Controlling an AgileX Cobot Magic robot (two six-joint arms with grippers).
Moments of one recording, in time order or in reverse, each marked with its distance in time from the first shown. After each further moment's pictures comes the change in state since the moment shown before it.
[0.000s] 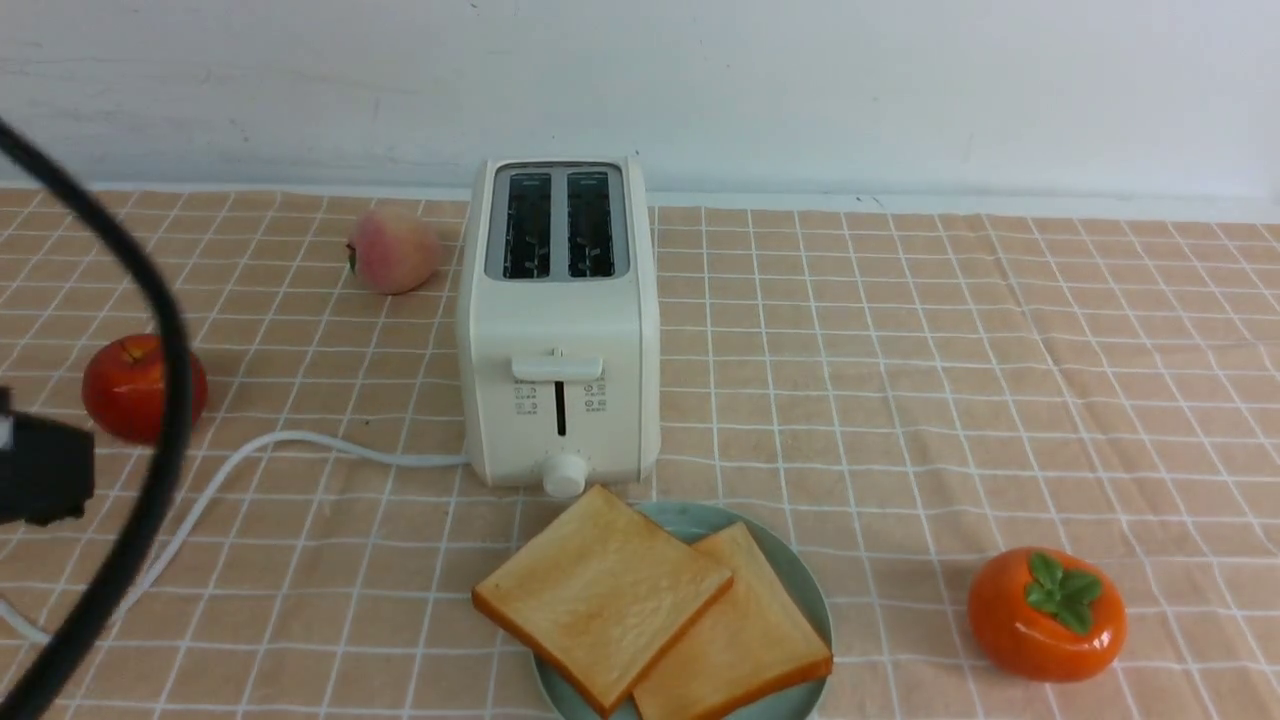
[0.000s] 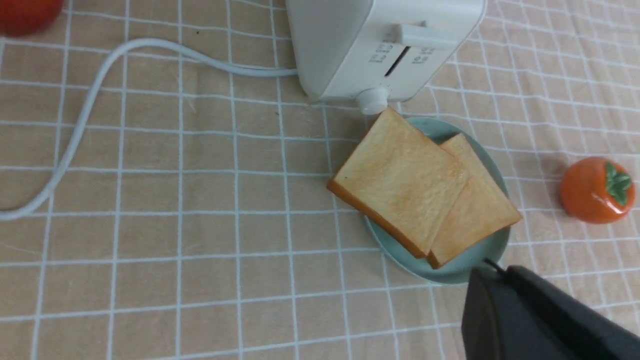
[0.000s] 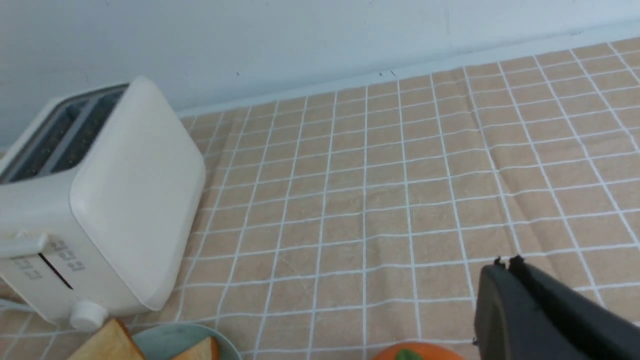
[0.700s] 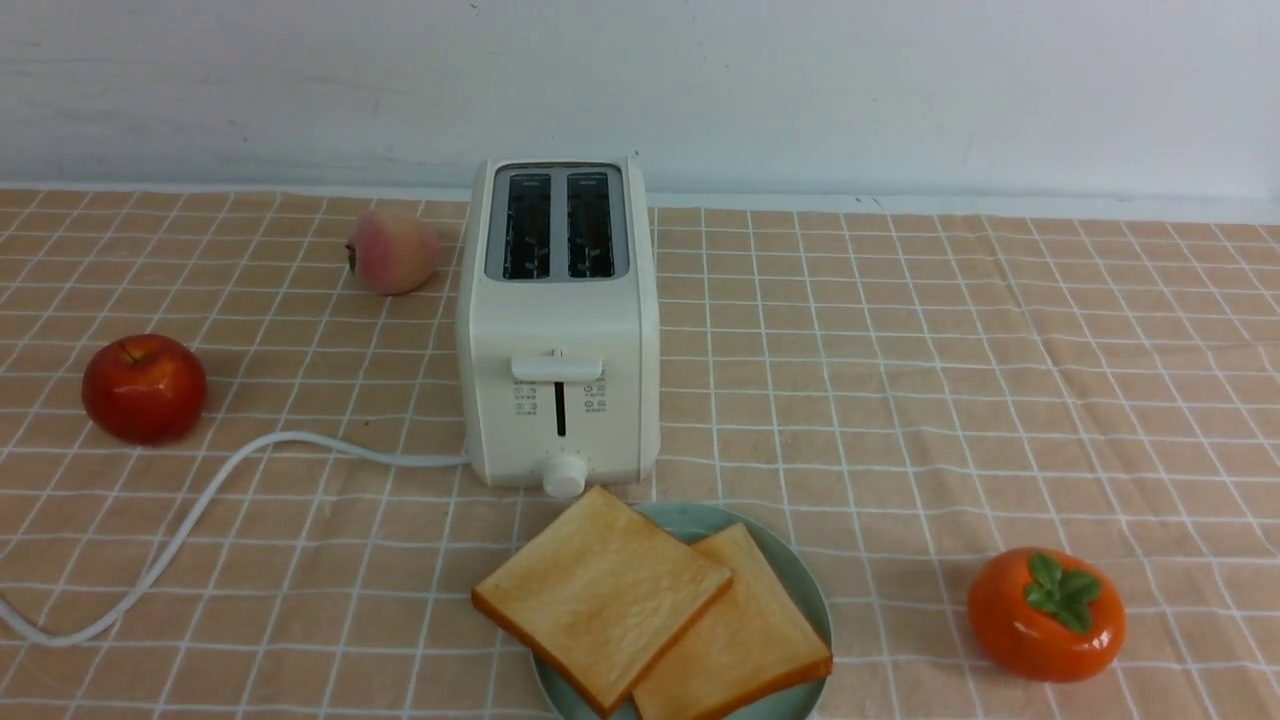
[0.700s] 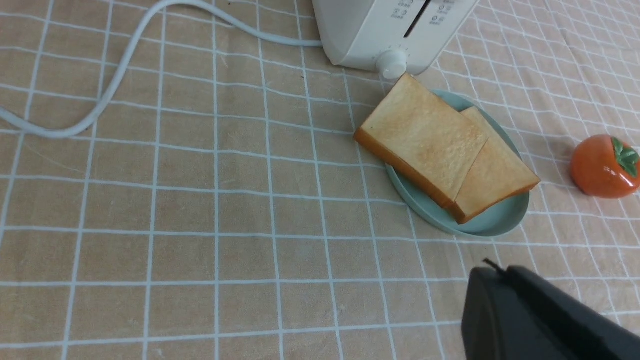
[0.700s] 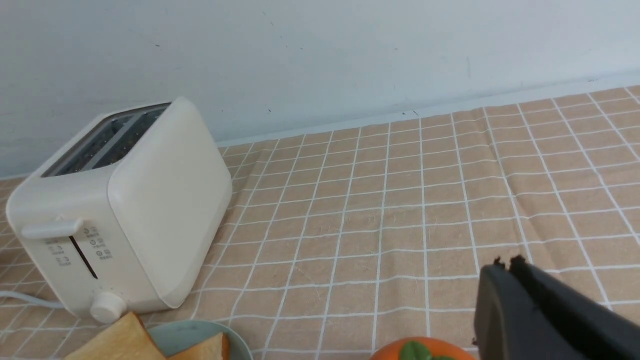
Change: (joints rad) right arm 0.042 -0.191 0.159 -0.077 -0.087 0.028; left arm 0.000 -0.455 0.266 0.059 0.060 -0.056
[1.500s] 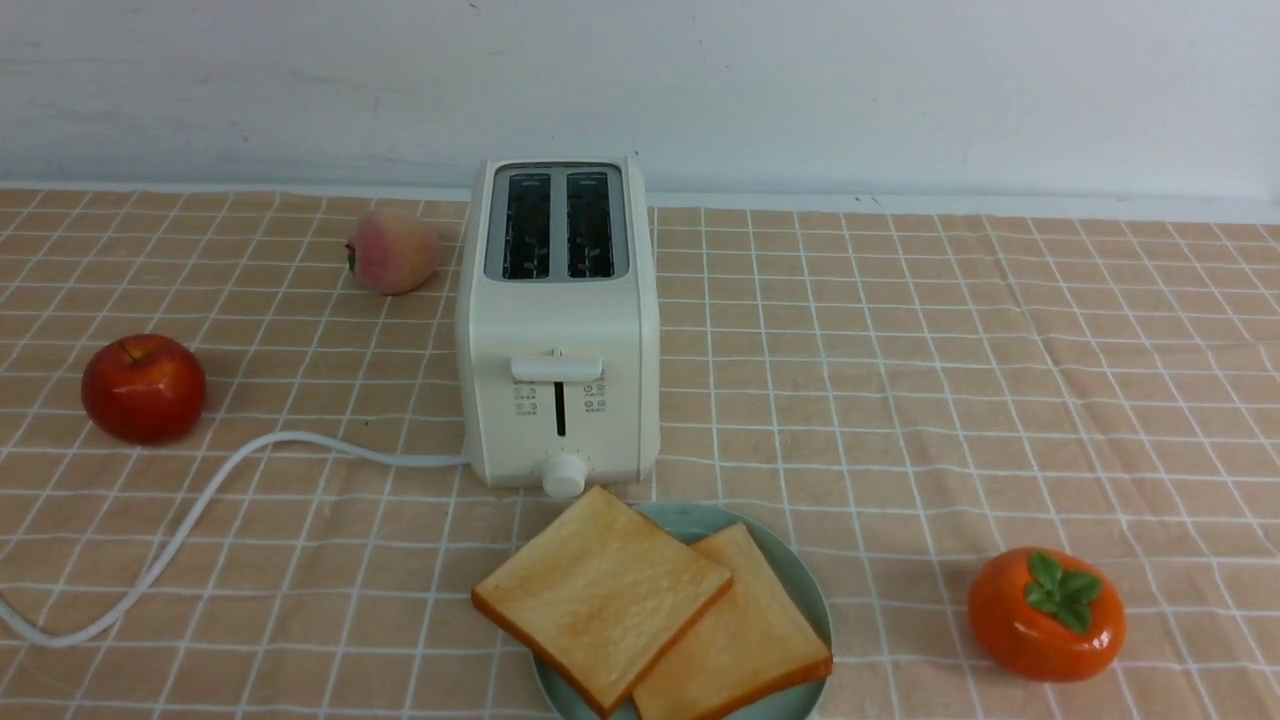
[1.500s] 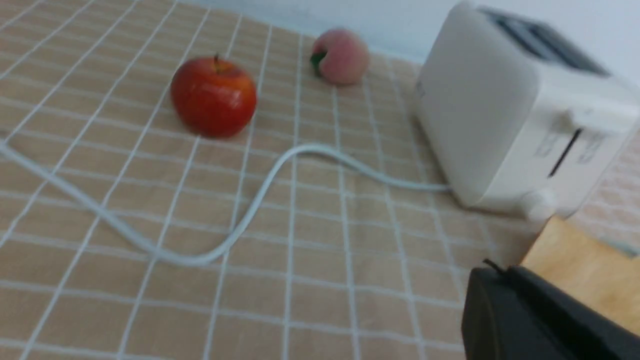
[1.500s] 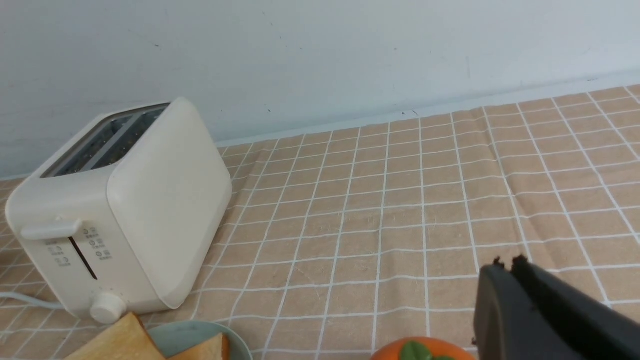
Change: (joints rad) right arm 0.000 0.000 0.000 -0.001 0.000 0.002; left arm 0.152 -0.260 0.555 0.160 -0.580 0.042
